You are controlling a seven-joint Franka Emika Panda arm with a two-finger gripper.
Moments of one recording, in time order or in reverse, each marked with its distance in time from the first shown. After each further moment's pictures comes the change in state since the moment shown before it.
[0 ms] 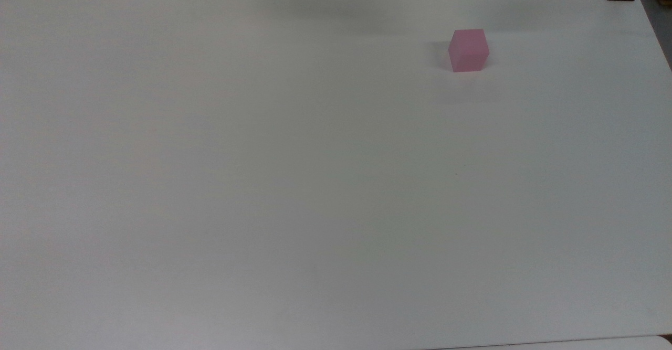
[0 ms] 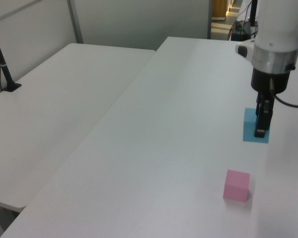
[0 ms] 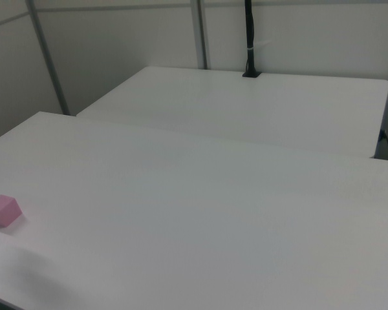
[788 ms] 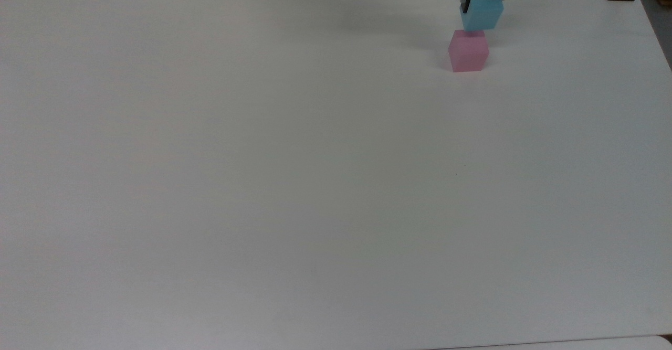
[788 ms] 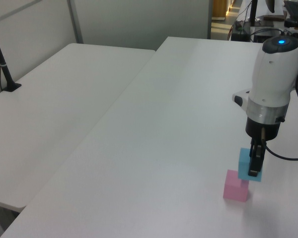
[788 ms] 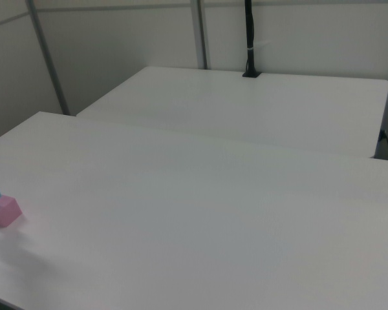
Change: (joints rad) arm 0.018 0.062 -0.009 -0.265 0.006 0.365 0.042
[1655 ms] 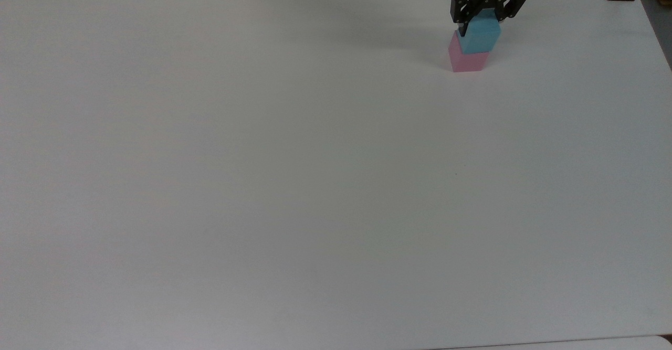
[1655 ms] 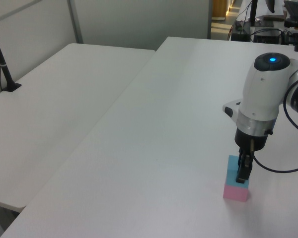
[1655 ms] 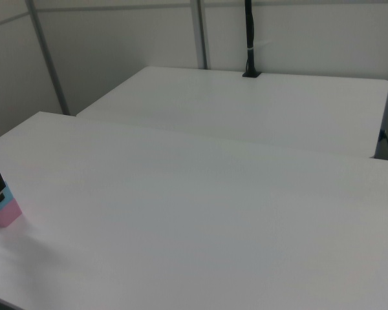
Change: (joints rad) arm -0.014 0.080 -0.001 -0.001 -0.094 0.106 0.001
